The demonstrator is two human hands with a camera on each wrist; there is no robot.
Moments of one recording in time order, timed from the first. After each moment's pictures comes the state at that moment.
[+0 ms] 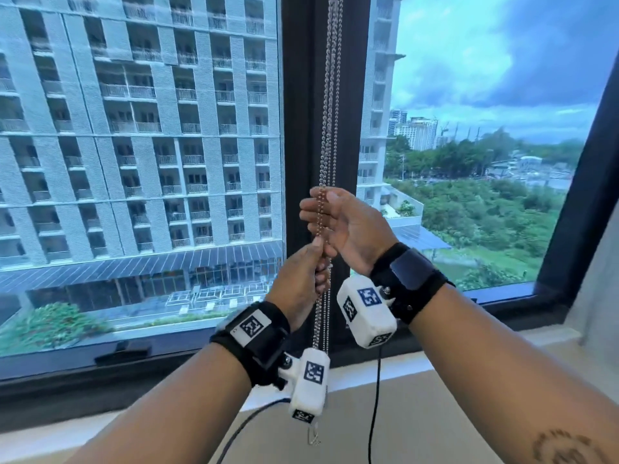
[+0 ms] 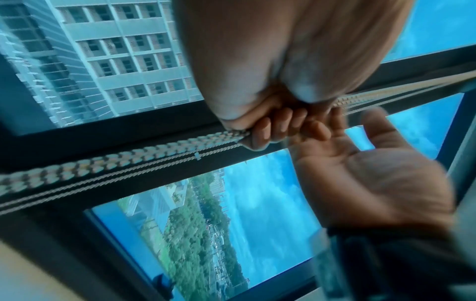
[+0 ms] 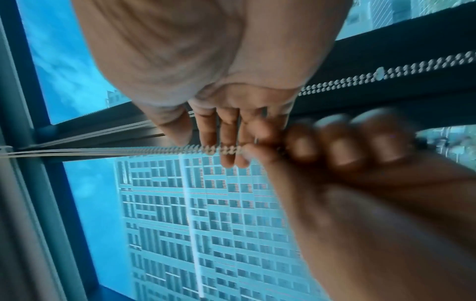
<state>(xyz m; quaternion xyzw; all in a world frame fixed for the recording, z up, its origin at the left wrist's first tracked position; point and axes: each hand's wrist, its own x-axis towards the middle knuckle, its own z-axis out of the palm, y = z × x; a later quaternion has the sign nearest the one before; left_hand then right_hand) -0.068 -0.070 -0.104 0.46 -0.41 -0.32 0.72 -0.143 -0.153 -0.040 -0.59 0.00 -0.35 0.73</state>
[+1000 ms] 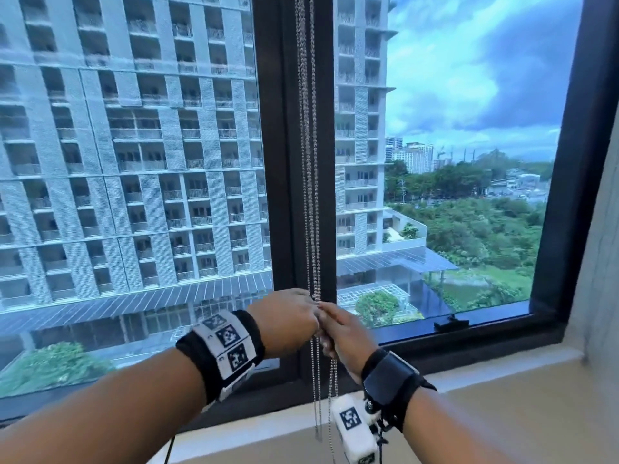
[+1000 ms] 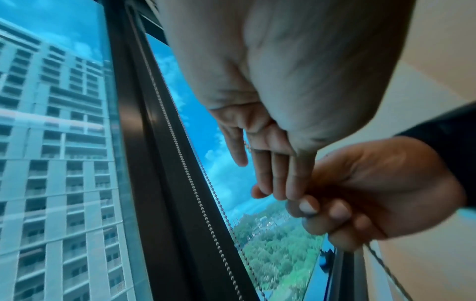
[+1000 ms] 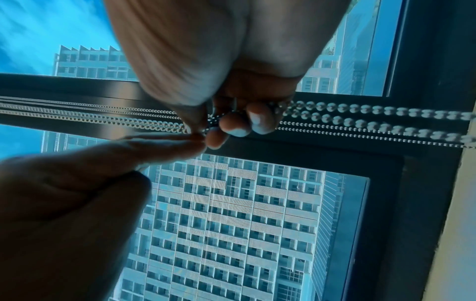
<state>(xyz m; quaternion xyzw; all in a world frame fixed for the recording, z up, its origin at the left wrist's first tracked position) -0.077 -0.050 -0.073 0.56 -0.76 0.25 -0.20 -0.180 -0.159 -0.161 -0.69 0.15 -0.35 0.62</state>
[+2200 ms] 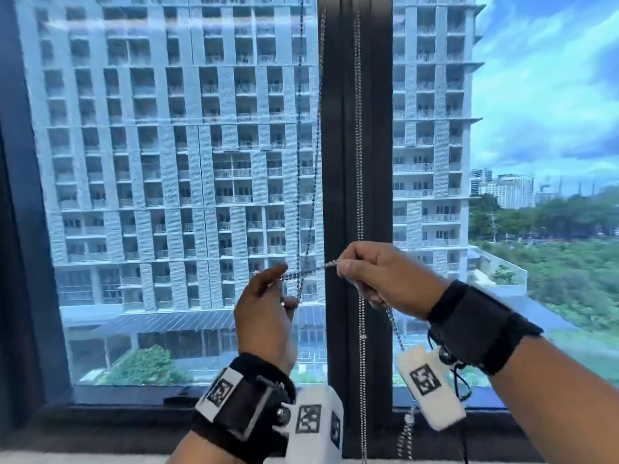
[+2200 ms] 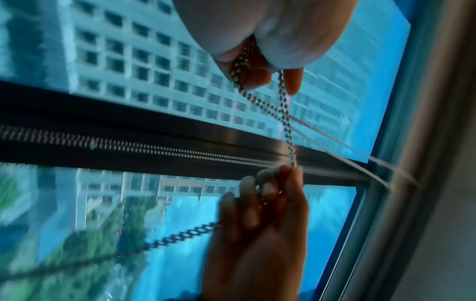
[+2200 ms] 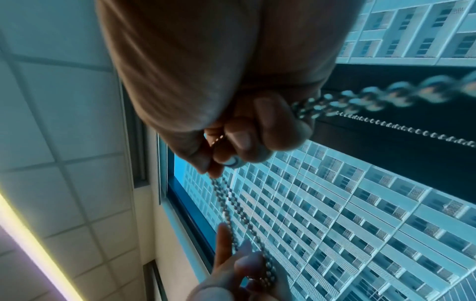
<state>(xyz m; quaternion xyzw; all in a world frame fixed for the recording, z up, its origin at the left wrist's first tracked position) -0.113 -0.006 -0.028 0.39 -0.18 -0.05 0.90 -0.221 -0.152 0.027 -0.87 -0.07 -0.24 0.43</state>
